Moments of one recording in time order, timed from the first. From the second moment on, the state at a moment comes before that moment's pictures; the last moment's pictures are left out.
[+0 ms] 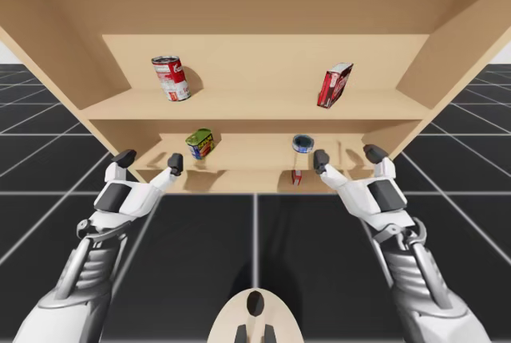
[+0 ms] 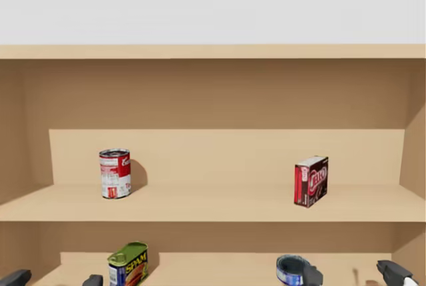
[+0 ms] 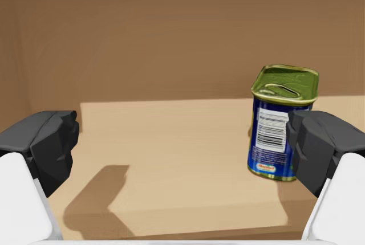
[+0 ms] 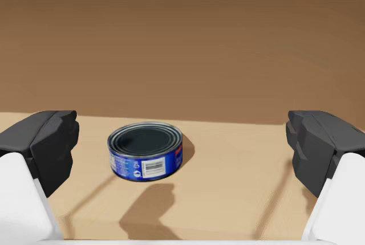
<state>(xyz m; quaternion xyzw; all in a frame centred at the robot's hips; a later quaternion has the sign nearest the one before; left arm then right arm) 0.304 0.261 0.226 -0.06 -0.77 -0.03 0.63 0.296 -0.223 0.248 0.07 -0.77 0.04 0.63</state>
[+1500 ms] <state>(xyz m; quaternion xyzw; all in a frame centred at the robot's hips) 0.240 0.223 0.364 -0.10 -0.78 -0.09 0.60 0.298 -0.231 0.250 0.03 -0.78 0.01 0.63</state>
